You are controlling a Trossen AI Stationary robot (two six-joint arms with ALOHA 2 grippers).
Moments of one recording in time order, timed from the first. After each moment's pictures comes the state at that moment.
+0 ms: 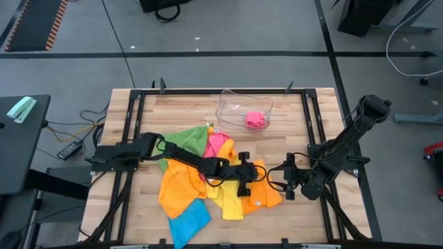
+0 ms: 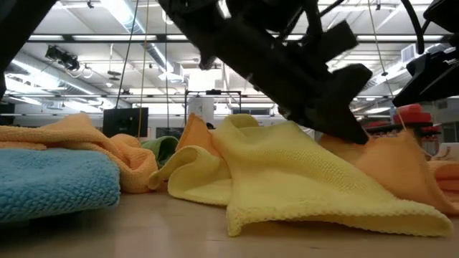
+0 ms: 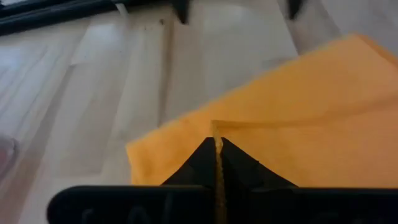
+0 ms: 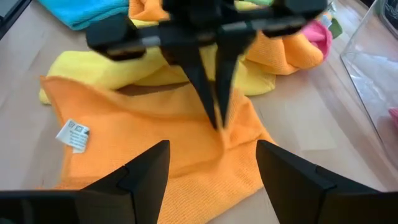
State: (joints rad) left arm -0.23 2.27 1.56 0.12 -0.31 0.04; right arm 0.86 1.14 0.41 -0.16 0.81 0.63
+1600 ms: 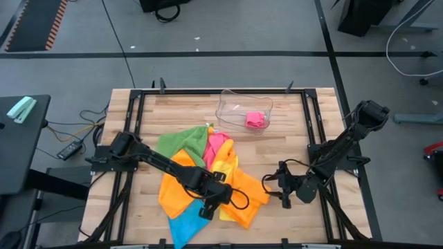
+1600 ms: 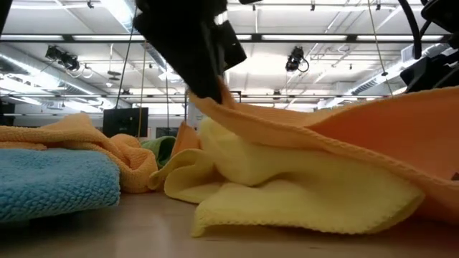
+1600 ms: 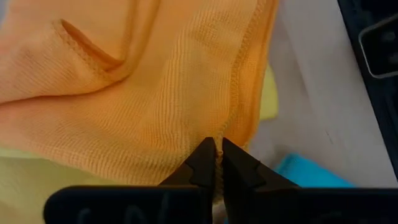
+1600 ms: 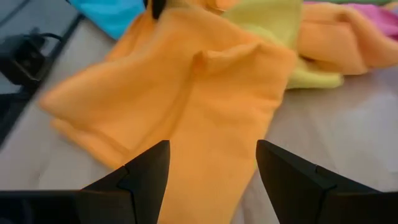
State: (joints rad) left arm -0.41 2.01 1.56 -0.66 0.03 -0.10; right arm 0.82 1.31 0.41 0.17 0.68 0.57
